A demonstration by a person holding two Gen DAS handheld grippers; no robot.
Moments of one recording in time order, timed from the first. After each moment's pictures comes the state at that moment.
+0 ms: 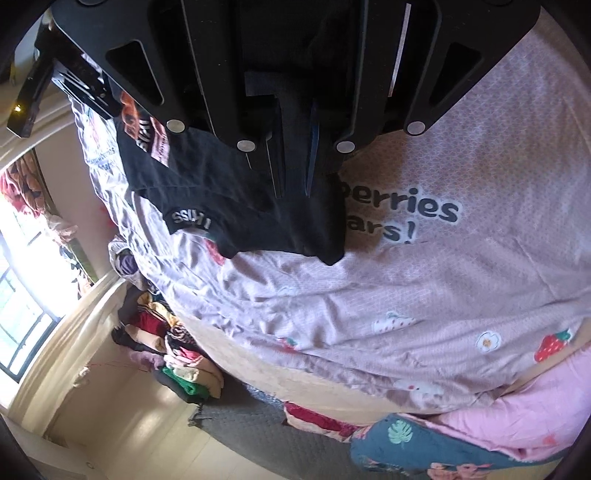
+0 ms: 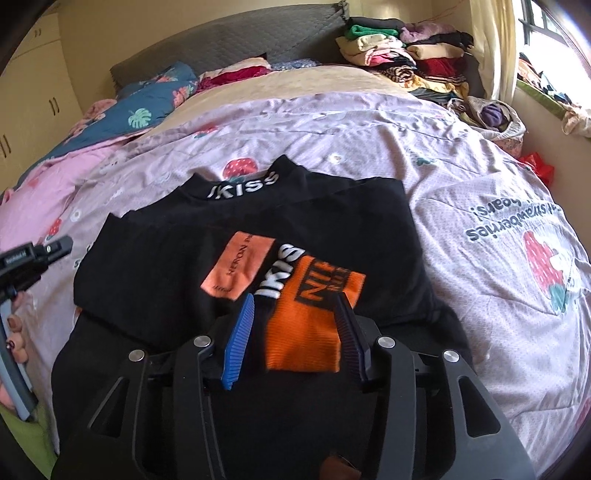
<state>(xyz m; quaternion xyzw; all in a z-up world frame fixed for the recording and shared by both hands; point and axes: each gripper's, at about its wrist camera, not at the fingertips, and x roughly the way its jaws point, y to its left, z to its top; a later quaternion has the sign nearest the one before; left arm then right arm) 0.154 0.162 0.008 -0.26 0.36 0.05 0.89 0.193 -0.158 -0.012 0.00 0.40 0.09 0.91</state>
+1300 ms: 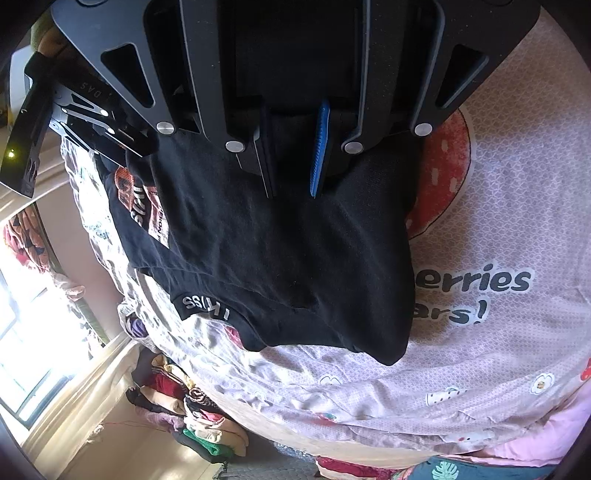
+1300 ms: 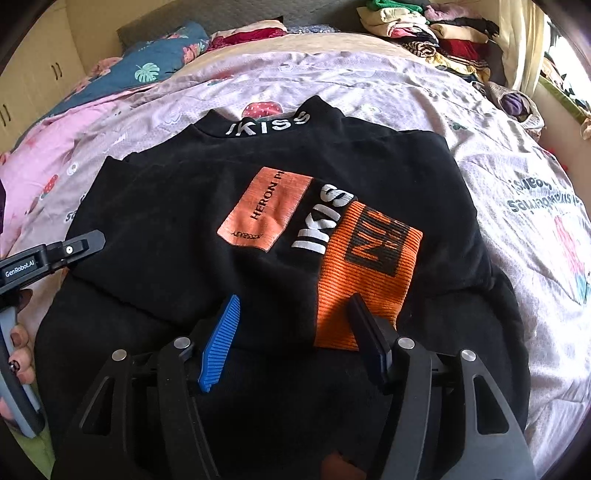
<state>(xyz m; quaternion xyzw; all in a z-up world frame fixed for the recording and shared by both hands) 0.169 0.117 -0.040 -0.23 0.45 -0.02 0.86 0.201 -0.132 -0.053 -0.03 0.46 0.10 0.88</state>
